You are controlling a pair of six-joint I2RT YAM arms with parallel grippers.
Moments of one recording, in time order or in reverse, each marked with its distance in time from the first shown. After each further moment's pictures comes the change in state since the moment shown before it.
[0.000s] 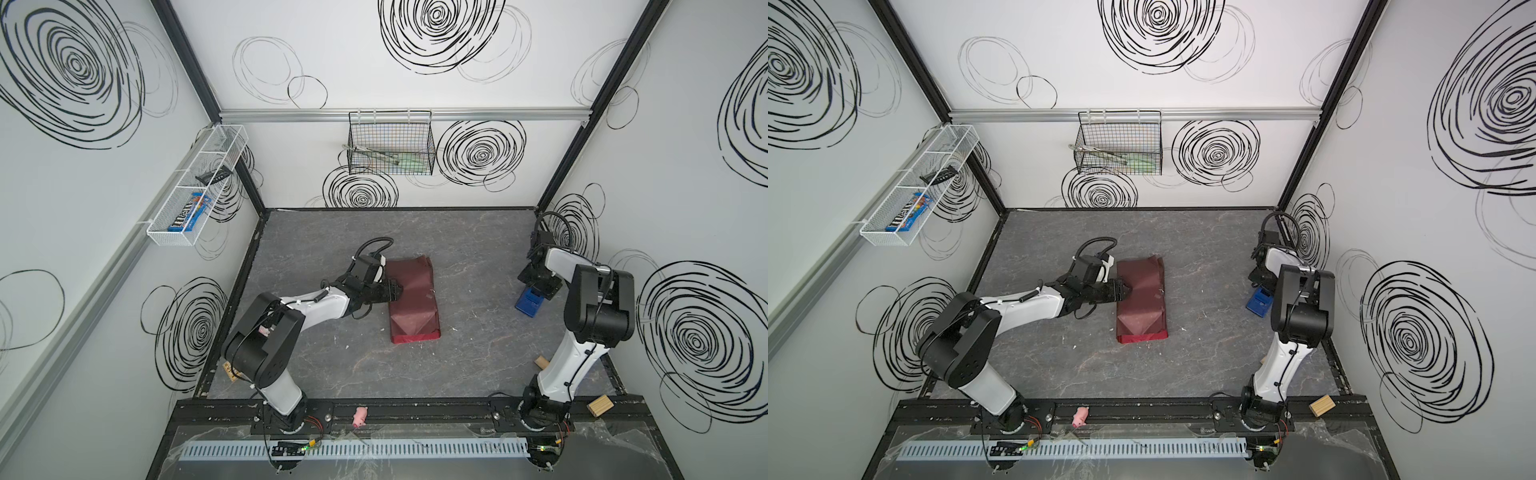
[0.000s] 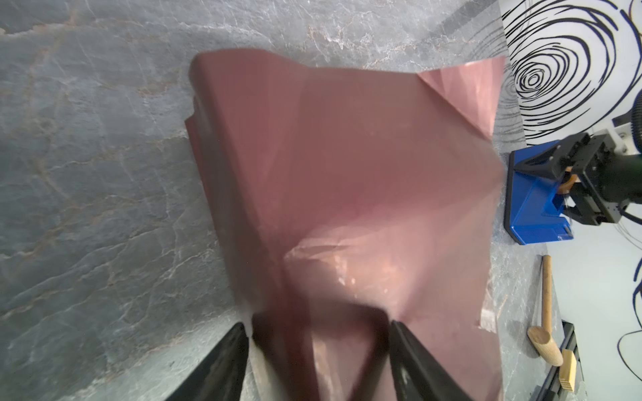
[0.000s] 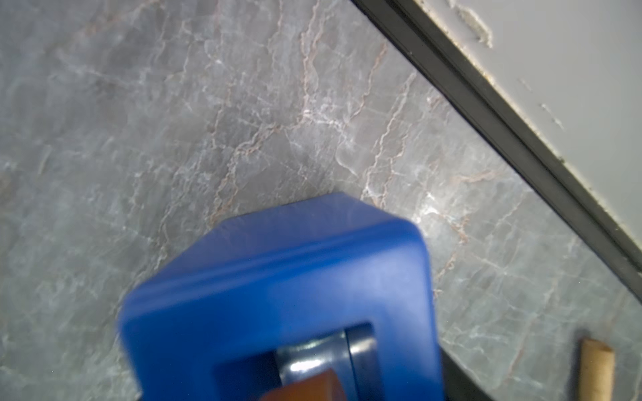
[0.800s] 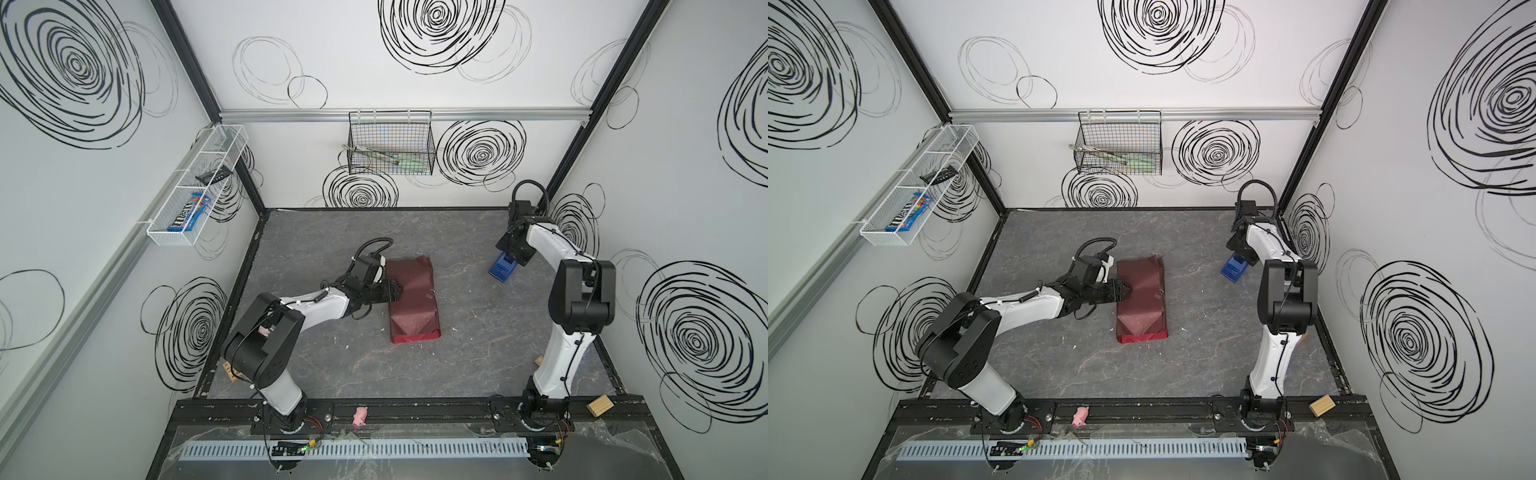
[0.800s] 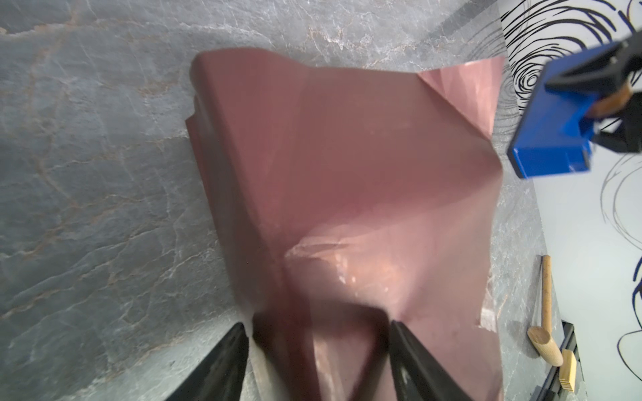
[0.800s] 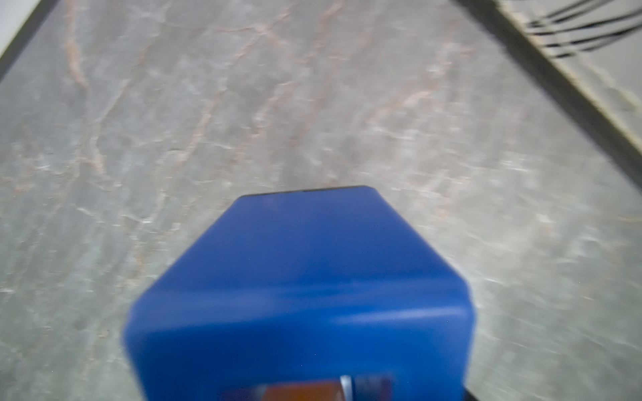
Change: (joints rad) left arm 0.000 -0.004 -0.008 0.010 0.000 -0.001; right arm 0.193 0.150 0.422 -0.132 -0.086 0.129
